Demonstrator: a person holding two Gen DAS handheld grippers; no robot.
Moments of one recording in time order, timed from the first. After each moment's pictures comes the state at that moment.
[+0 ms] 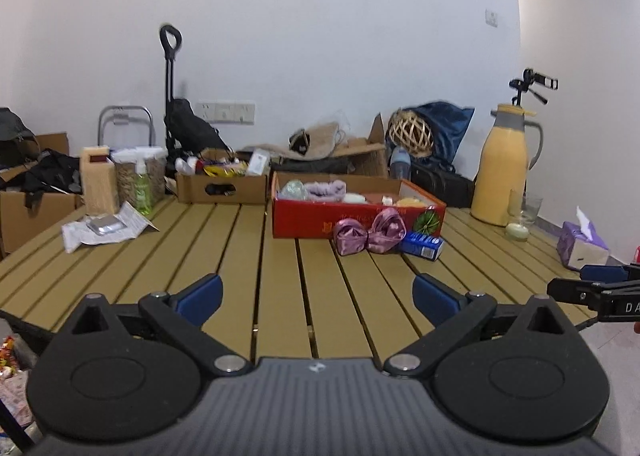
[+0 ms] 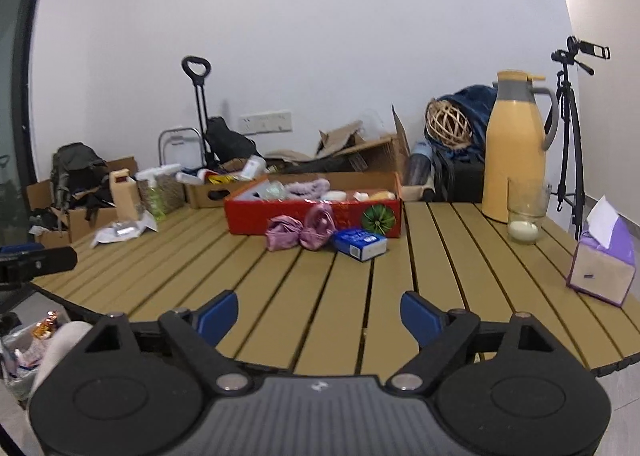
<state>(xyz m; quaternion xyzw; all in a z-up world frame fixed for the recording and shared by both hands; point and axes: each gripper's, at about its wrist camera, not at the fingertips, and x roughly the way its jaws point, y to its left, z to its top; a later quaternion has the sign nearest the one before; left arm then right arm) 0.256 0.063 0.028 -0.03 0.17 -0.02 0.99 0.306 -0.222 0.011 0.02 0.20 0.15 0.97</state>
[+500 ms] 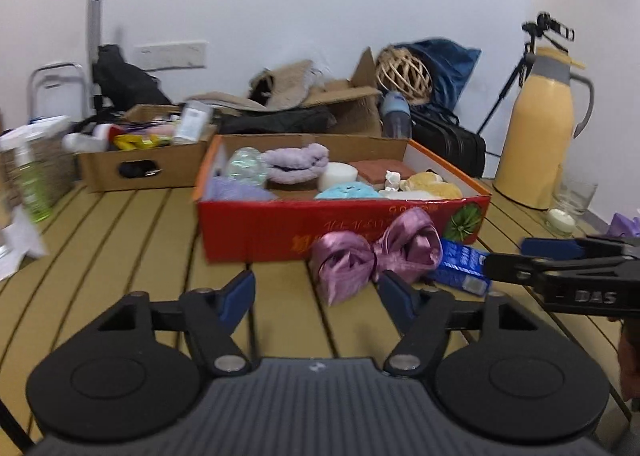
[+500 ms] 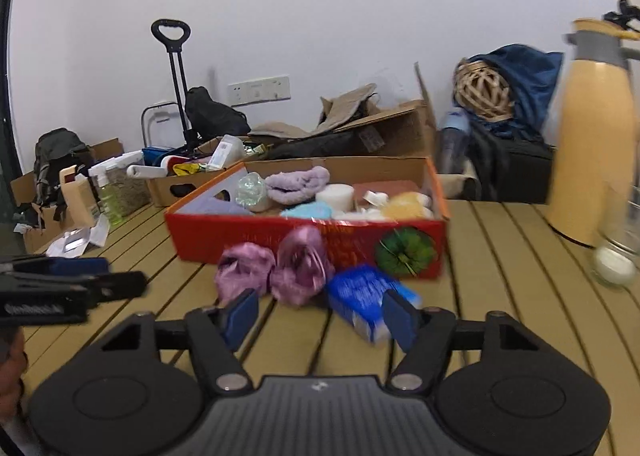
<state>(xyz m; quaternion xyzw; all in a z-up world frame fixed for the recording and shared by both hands) 0.509 0.043 0.000 -0.01 0.26 -0.08 0.96 0.551 -0.177 -0.007 0.02 0.25 0.18 0.95</state>
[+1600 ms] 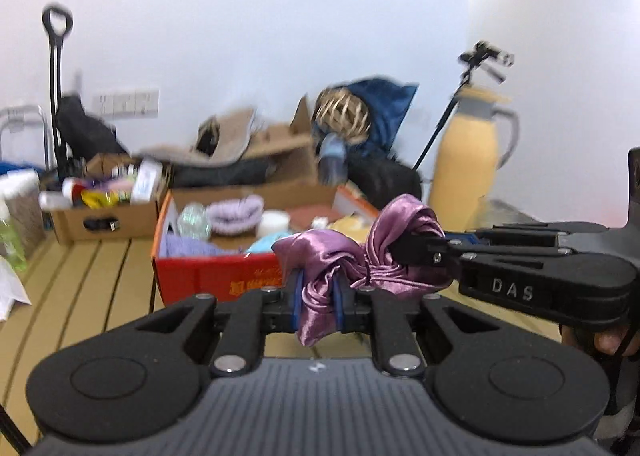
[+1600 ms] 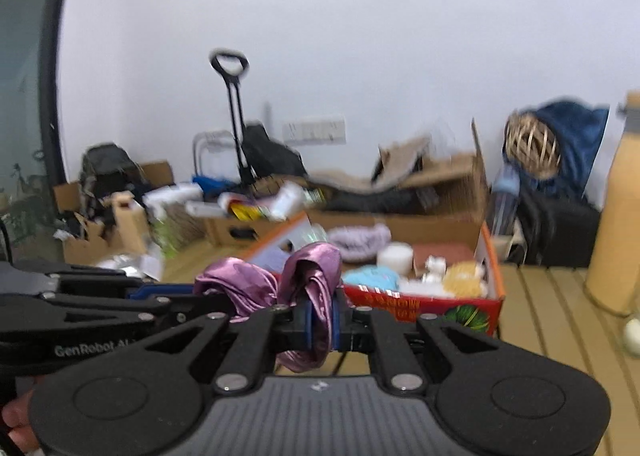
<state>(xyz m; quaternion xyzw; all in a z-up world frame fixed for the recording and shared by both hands) 0.425 0.016 0.067 -0.01 0.19 -0.14 0.97 0.469 -0.165 0.064 0.01 0.16 0.24 0.96</state>
